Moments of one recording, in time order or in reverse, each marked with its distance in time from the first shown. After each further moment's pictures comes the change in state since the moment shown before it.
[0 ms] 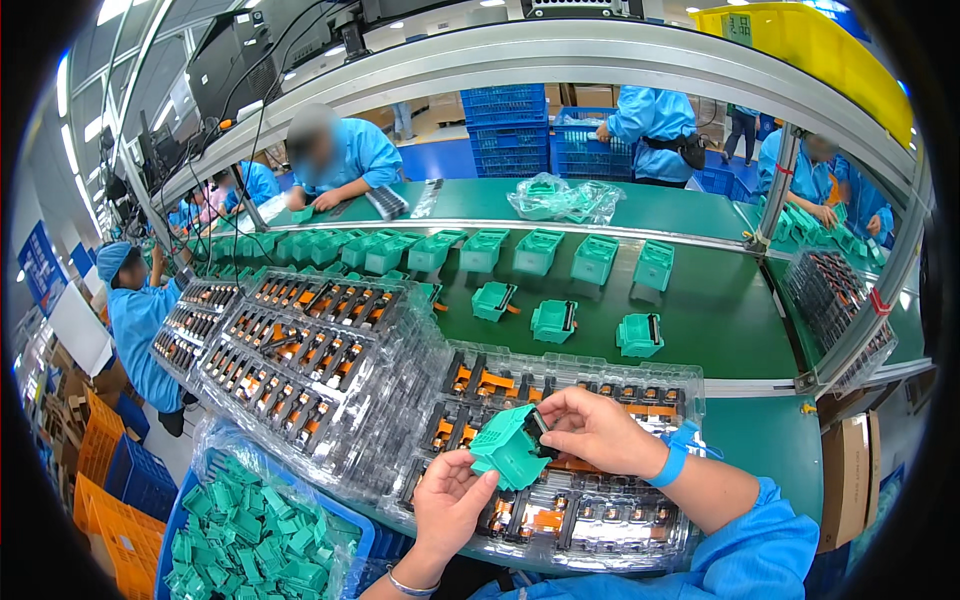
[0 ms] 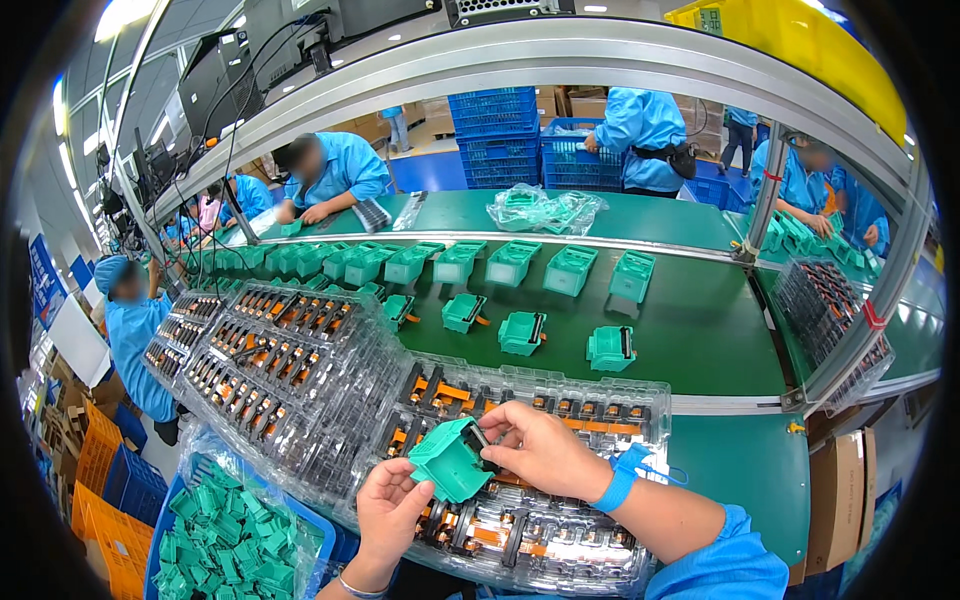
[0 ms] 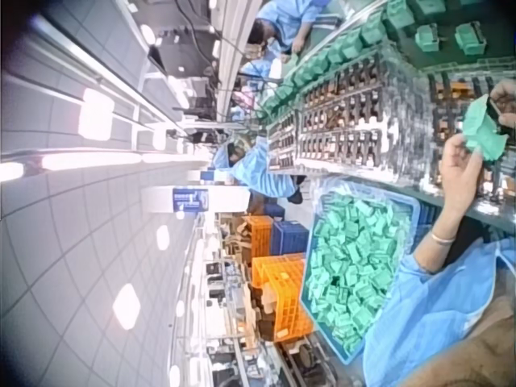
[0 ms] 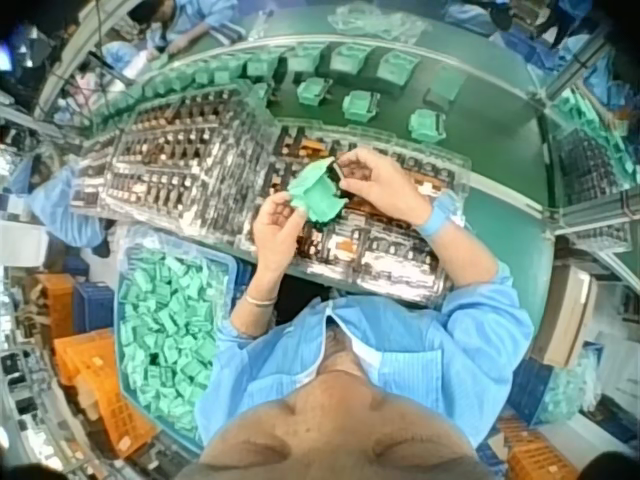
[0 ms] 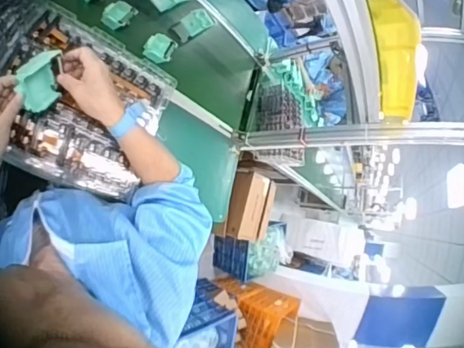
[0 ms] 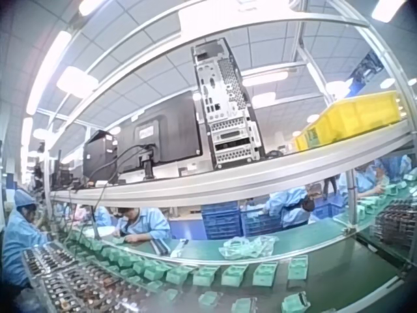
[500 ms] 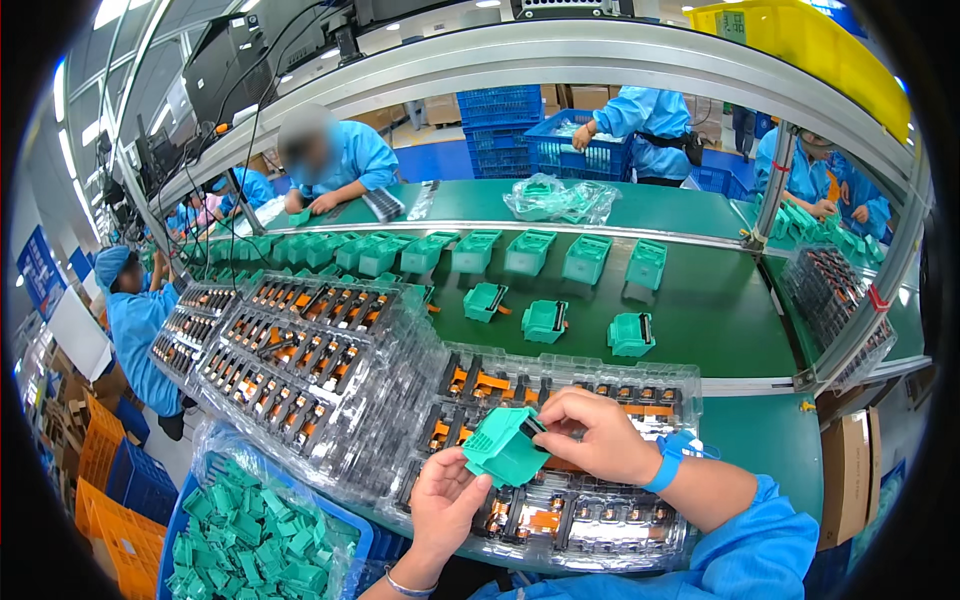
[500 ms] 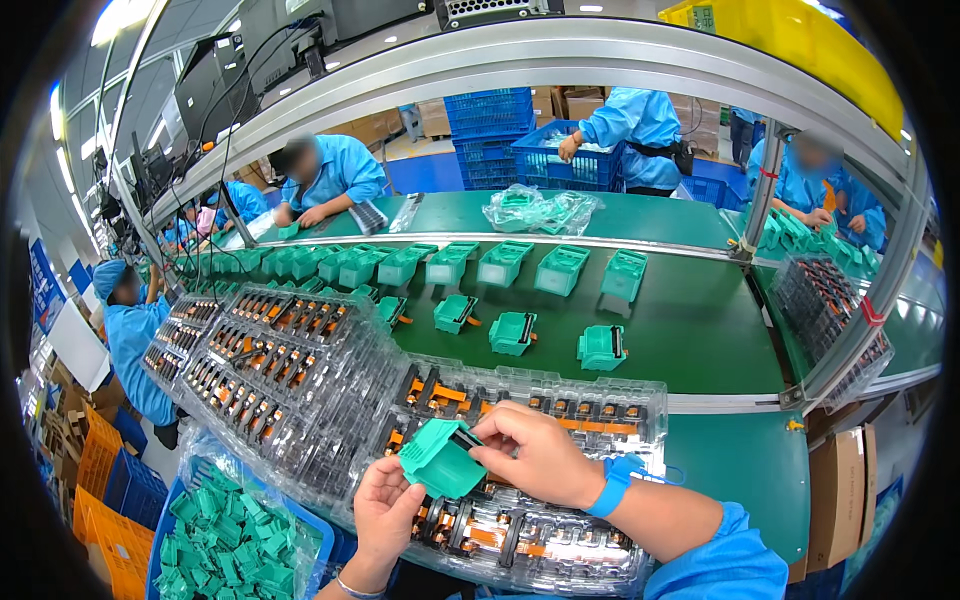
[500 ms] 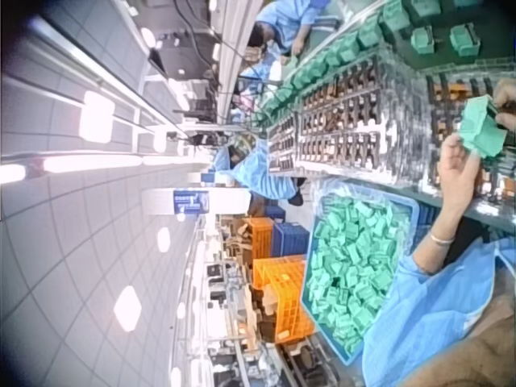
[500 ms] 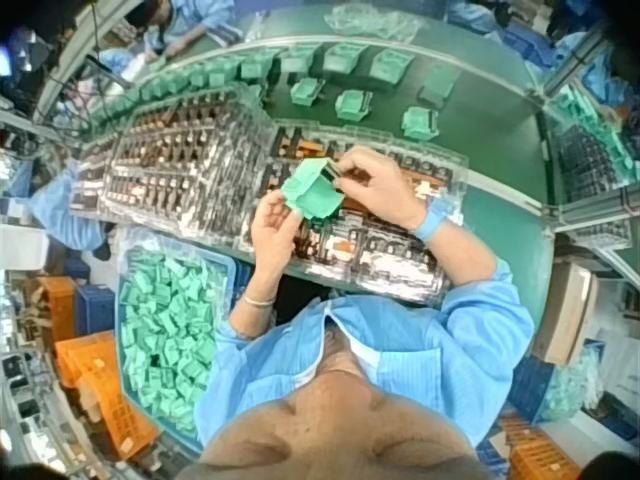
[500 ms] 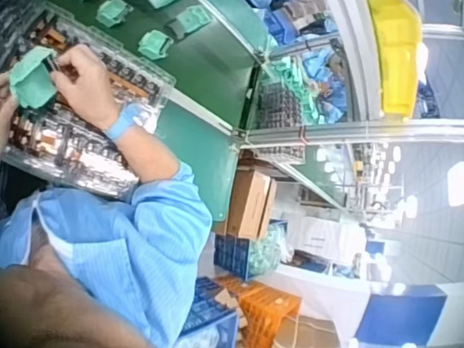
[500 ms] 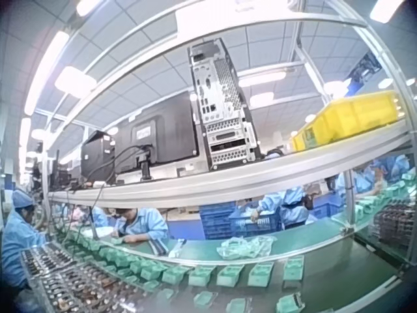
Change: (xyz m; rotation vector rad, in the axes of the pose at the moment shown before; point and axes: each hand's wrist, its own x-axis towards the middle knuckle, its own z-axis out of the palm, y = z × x) left_hand 0.001 0.000 -0.002 -0.043 -0.031 0.011; right_hand -0.002 -0.009 0.001 -0.066 -0.001 -0.195
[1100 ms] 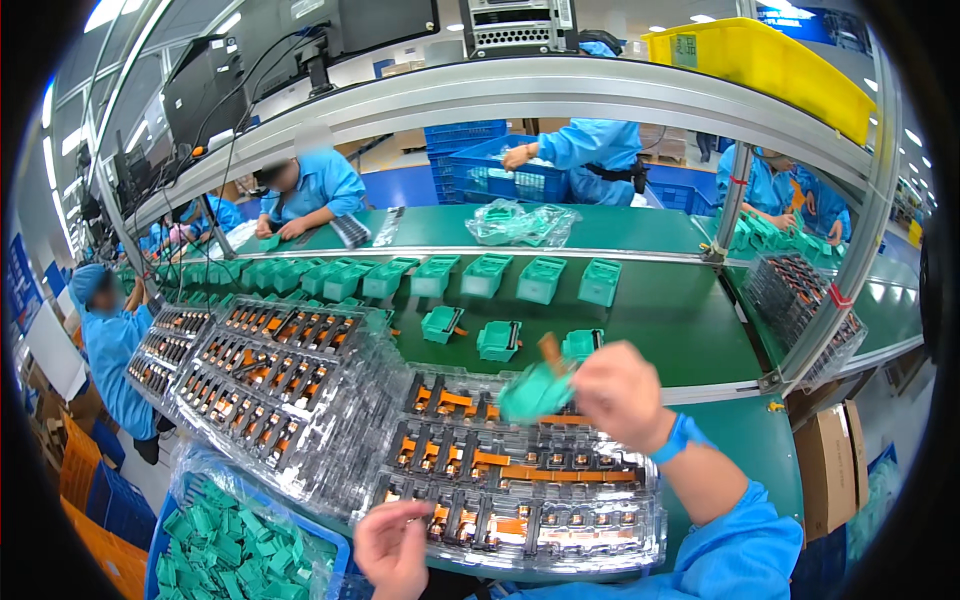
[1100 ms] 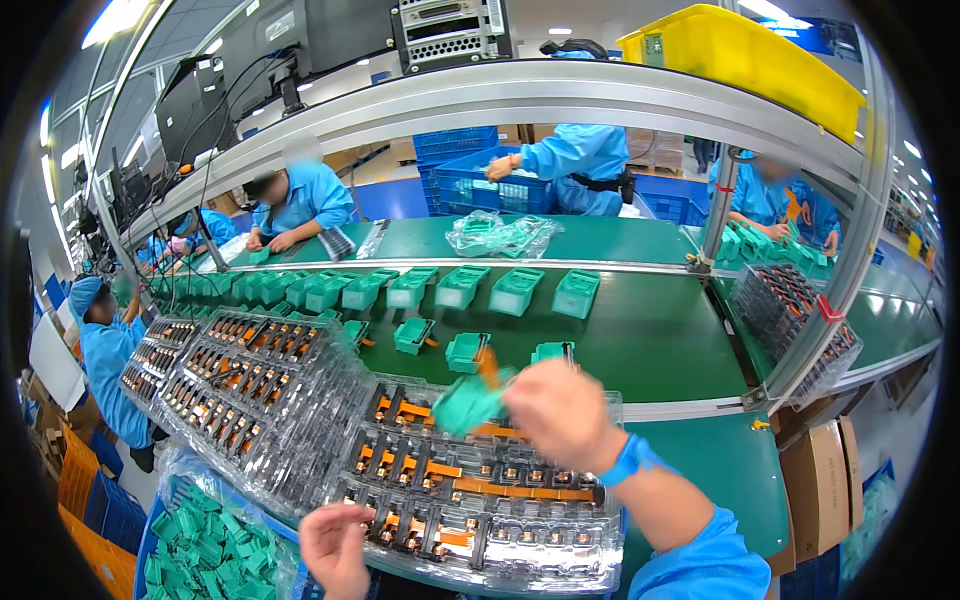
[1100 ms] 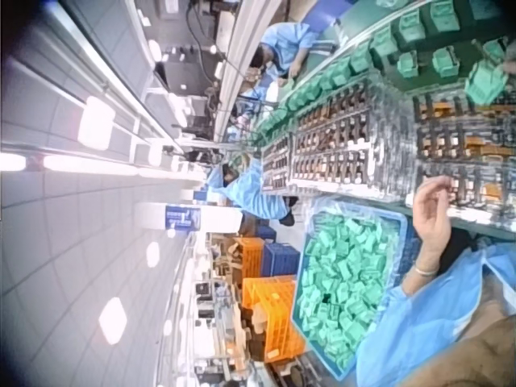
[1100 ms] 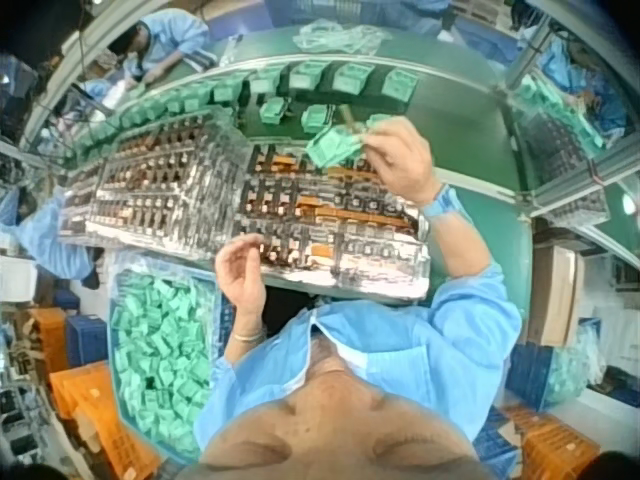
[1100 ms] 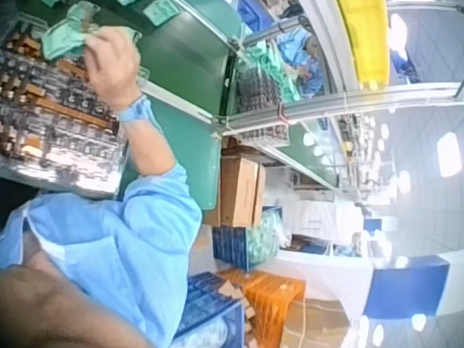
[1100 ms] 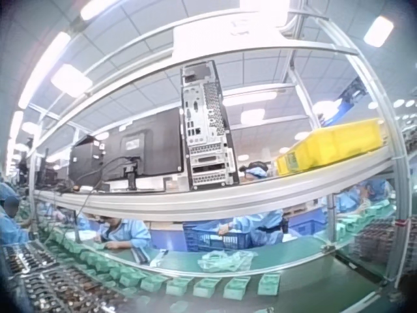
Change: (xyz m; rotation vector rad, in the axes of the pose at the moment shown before) left_hand -0.046 0.013 -0.006 0.298 0.129 0.417; right_hand -0.004 -0.014 -0.069 -0.861 0.393 -0.842
